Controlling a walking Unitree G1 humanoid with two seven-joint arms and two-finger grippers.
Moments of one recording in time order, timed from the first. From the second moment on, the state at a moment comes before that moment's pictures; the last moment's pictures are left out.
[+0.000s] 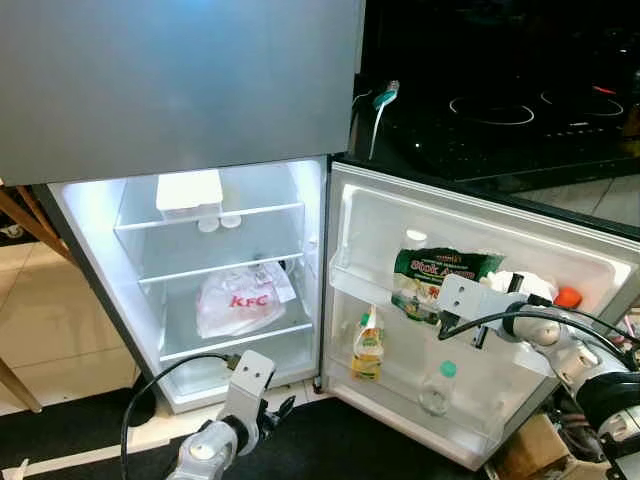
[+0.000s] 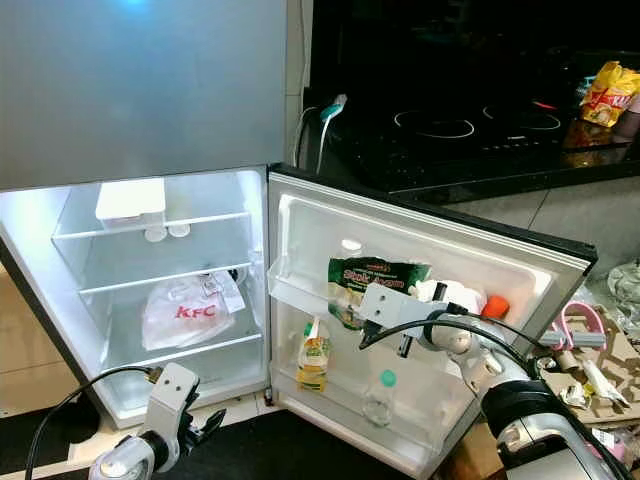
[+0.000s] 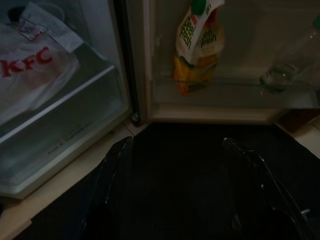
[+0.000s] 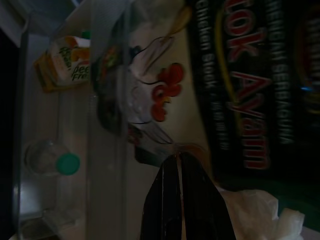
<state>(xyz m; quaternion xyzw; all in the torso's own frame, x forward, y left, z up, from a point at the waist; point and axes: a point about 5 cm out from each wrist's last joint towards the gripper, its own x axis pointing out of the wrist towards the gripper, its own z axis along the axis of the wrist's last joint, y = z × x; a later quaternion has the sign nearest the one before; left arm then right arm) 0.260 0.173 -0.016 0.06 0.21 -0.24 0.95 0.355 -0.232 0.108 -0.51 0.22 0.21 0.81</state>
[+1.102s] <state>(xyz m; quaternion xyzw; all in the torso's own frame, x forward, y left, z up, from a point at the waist) 0.261 0.173 -0.013 0.07 0.20 -0.25 0.94 0.328 -0.163 0.122 -0.30 0.17 0.50 0.79</state>
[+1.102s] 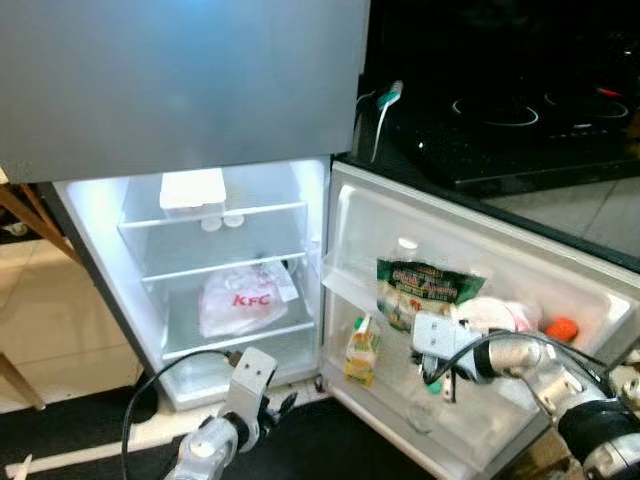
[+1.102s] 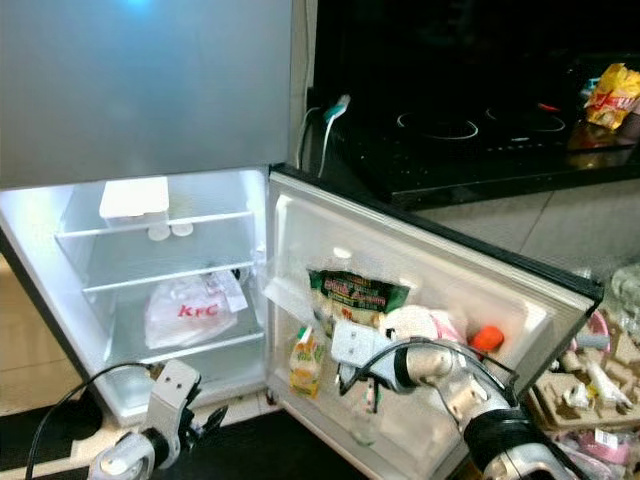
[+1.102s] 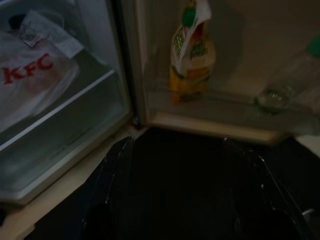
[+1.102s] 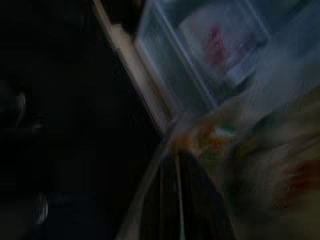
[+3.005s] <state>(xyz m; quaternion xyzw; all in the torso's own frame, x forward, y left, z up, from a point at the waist) 0.252 0.186 -0.021 0.07 0.22 -0.22 0.95 0.279 -0.418 0.144 0.01 0.08 -0.35 0.93</state>
